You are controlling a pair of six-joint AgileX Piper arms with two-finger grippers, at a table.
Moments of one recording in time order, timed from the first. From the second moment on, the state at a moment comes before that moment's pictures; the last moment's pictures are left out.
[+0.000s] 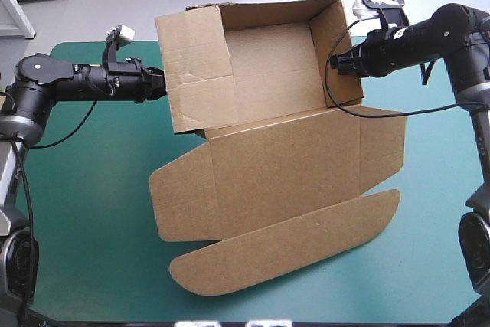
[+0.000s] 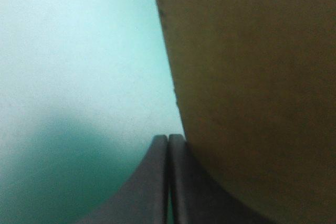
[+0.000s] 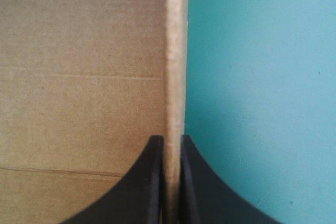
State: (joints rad) left arm 0.05 1.61 -1.52 -1.14 1.22 0.67; right arm 0.09 1.70 -1.94 0.45 1.23 -0.20
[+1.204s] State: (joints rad) left arm 0.05 1.59 -1.52 -1.11 1.23 0.61; right arm 0.10 1.74 -1.94 0.40 1.20 -0.17
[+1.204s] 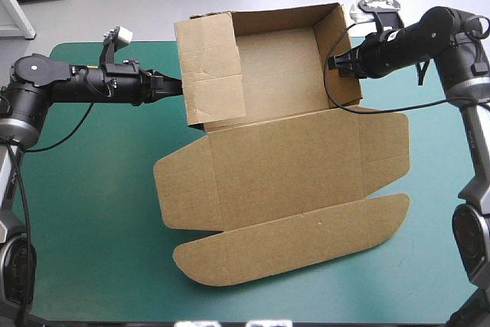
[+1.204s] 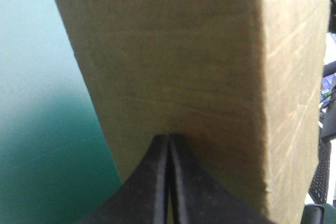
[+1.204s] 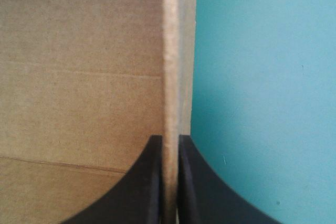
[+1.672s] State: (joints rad) left arm 0.05 1.59 -1.52 -1.17 1.23 0.61; right arm 0.16 1.78 -1.94 0.33 1.19 -0.12
